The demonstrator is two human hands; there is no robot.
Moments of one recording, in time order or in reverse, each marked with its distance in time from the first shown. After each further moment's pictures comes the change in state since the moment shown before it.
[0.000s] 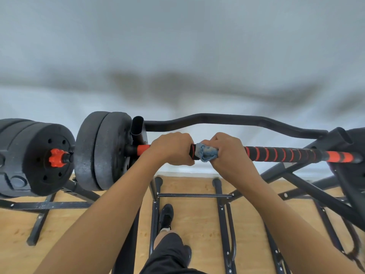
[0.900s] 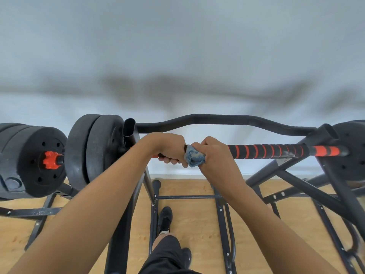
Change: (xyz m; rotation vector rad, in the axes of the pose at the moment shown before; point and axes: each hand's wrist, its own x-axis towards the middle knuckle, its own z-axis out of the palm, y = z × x) left_hand 0.009 0.009 -0.026 -0.312 -0.440 -0.058; right_hand -0.015 -0.002 0.016 0.074 0.054 0.018
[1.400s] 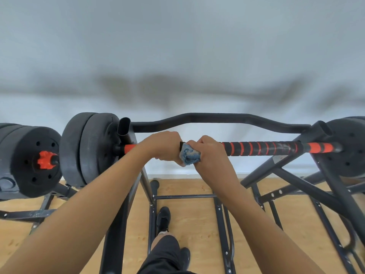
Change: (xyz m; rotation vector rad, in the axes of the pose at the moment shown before) left_hand -0.001 0.002 0.015 0.307 0.284 0.017; right_hand -0.006 -0.005 -0.002 0.049 0.019 0.037
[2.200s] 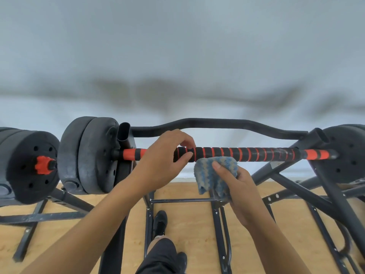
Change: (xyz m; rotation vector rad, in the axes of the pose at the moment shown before) left_hand -0.072 0.013 0.018 -0.459 0.645 0.315; right_hand -0.059 0.020 -0.014 1.129 0.072 0.503
